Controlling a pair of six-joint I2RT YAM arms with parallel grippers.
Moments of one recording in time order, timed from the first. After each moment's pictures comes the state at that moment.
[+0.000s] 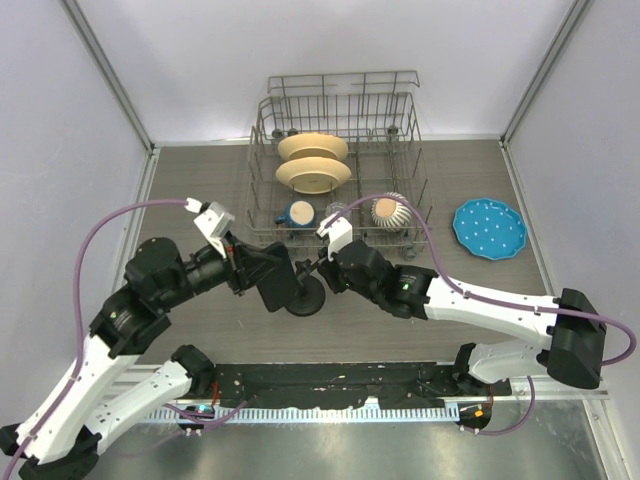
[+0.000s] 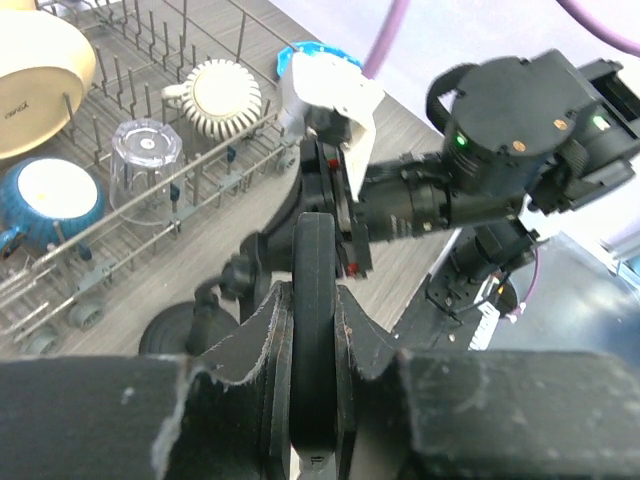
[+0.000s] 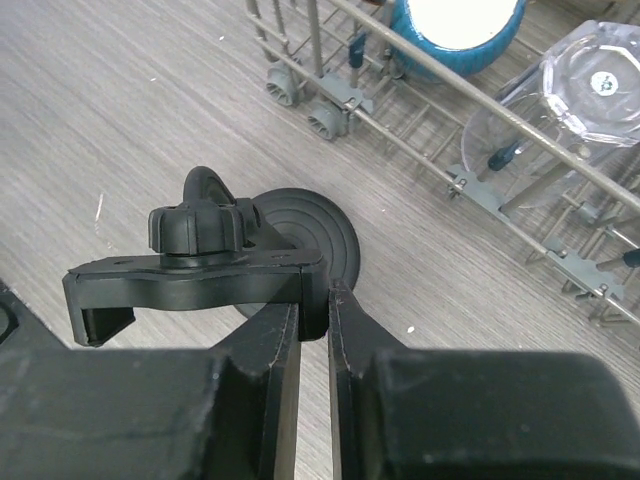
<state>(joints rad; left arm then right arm) -0.68 0.62 1.01 -0.53 0.30 -0.29 1.11 1.28 0.91 -0.14 0.34 0.26</state>
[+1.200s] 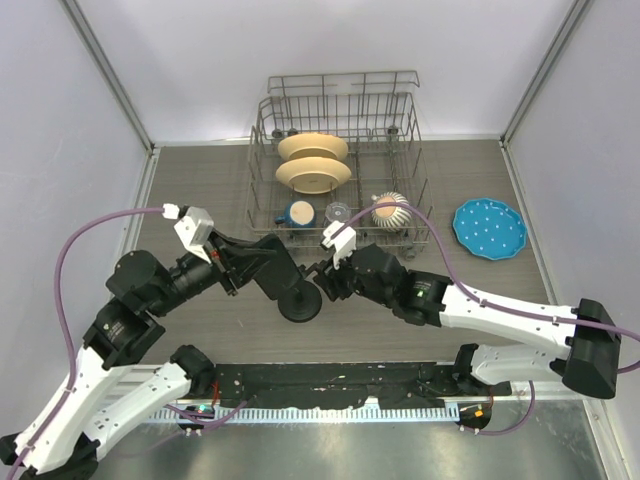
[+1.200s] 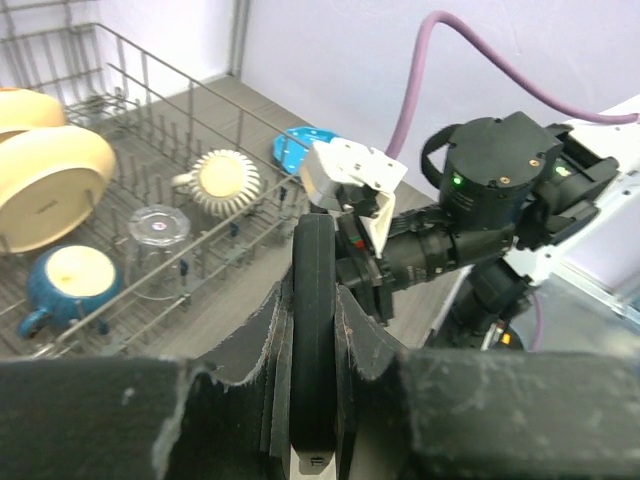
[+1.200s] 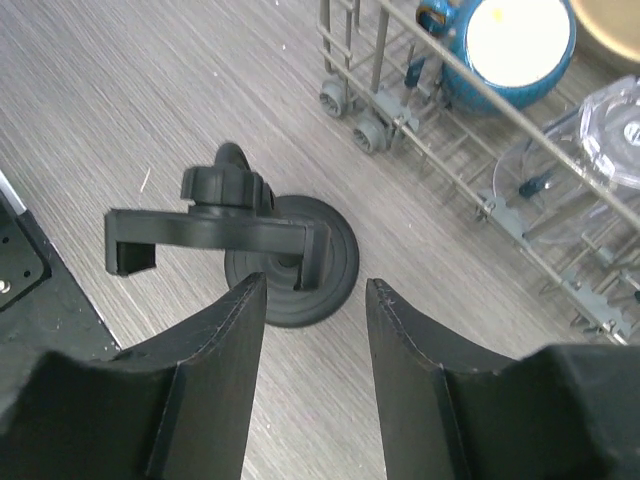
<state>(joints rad) -0.68 0.56 0.94 -0.33 0.27 -0.27 1.10 1.16 0.84 -0.11 0.21 0.15</state>
